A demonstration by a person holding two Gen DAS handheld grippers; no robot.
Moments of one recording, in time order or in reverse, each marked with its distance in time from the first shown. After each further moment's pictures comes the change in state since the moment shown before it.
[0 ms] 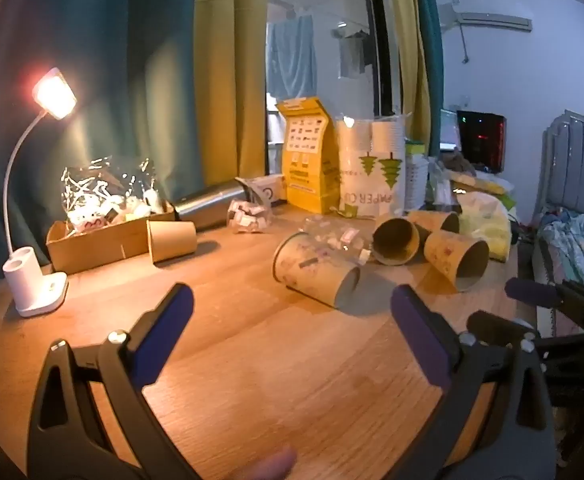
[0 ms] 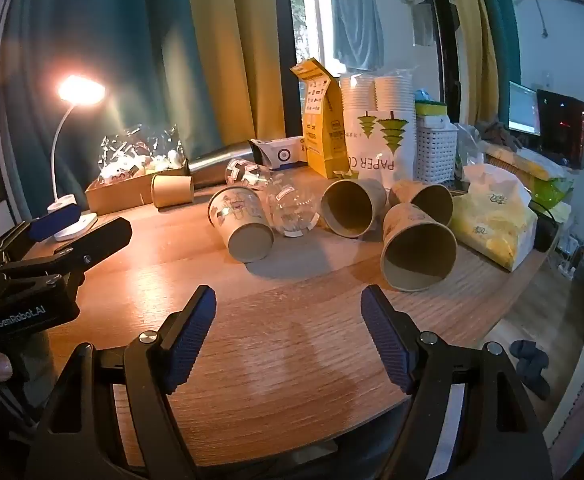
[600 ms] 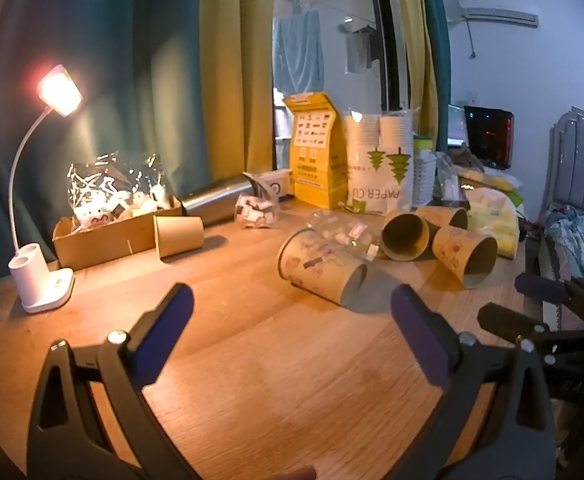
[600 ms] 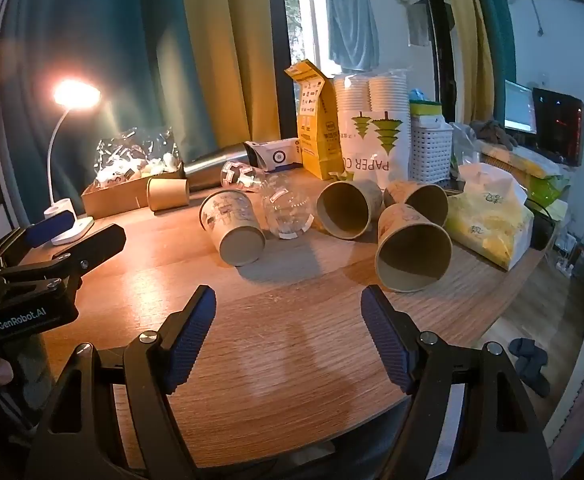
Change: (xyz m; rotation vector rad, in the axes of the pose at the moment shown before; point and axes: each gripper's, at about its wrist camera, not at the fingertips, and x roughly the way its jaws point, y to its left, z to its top) left arm 0.003 0.003 -0.001 0.000 0.041 0.046; right arm 0.001 -0.004 0.000 0.014 -0.012 -0.006
